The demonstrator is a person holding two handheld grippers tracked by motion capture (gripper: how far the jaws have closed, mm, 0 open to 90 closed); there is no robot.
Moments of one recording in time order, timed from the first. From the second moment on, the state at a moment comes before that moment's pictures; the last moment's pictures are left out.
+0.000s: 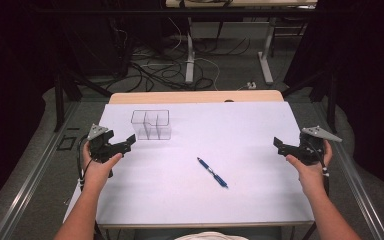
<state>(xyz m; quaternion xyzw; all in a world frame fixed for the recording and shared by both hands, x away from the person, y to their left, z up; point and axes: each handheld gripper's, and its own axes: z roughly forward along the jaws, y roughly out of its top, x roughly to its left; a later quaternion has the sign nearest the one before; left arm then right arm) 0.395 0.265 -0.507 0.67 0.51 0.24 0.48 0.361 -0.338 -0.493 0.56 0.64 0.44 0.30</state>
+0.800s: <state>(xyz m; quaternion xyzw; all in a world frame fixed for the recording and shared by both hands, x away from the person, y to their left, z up) 0.414 0.264 -0.464 0.67 0.52 0.24 0.48 0.359 -0.329 -0.502 0.55 0.66 0.42 0.30</state>
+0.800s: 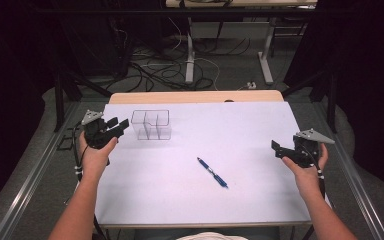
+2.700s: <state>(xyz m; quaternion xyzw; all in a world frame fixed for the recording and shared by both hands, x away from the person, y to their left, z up) 0.501 0.249 -0.491 0.72 0.57 0.19 0.35 0.362 -0.325 -0.515 0.54 0.67 0.41 0.29</state>
